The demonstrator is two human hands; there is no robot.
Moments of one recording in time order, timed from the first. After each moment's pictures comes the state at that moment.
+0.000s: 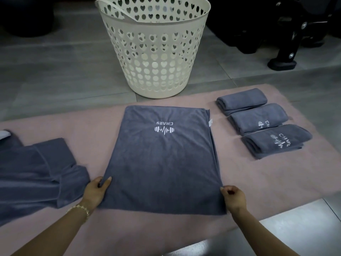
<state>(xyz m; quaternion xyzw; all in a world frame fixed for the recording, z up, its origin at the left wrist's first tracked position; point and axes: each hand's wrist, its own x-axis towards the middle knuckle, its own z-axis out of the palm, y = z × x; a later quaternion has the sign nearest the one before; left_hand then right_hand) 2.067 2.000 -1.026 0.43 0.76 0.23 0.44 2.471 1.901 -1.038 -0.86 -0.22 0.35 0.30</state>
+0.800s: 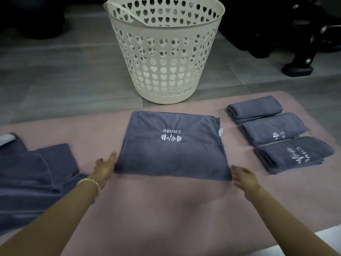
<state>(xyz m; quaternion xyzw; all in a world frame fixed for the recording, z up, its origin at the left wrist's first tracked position) 2.086 2.099 -1.007 0.27 0.77 0.28 0.50 2.497 2.002 -0.995 -0.77 -0.14 0.47 0.40</state>
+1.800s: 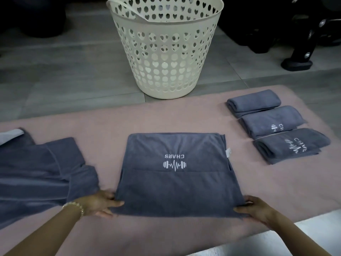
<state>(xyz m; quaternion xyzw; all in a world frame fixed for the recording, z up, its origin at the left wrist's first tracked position) 2.048 1.997 -0.997 0.37 0.65 -0.05 0.66 2.515 1.894 -1.009 -0.76 -0.27 0.56 0.20</state>
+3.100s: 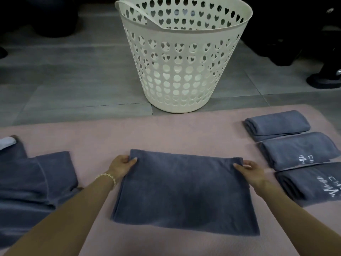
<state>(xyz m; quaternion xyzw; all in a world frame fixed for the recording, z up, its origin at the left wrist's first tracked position) 2.103 2.167 -1.042 0.42 0.70 0.27 0.50 2.520 2.104 -1.017 -0.79 -0.31 0.40 0.34</state>
